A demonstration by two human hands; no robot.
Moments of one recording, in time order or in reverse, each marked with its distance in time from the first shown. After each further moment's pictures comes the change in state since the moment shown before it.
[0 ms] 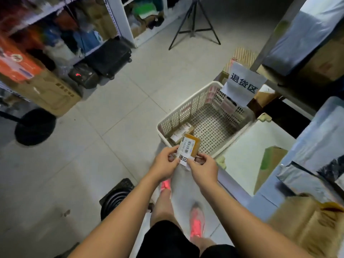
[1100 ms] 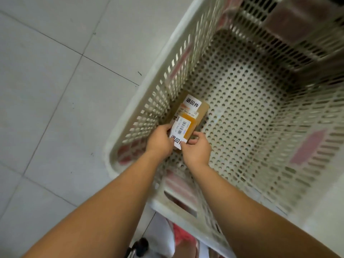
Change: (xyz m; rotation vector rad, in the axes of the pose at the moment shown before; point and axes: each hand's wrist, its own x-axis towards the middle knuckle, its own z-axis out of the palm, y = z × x) left_hand 0.544 -0.333 0.126 0.444 -0.252 -0.139; right_hand 0.483 0.271 0.329 -0.028 0.123 0.366
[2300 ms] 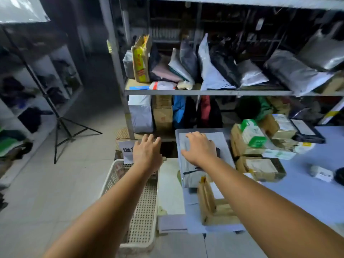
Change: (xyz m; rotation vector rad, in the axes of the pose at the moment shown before) left_hand -0.692 0.511 -0.171 0.870 0.501 0.974; right_hand -0.606 -0.184 -0.693 -0.645 0.669 -0.478
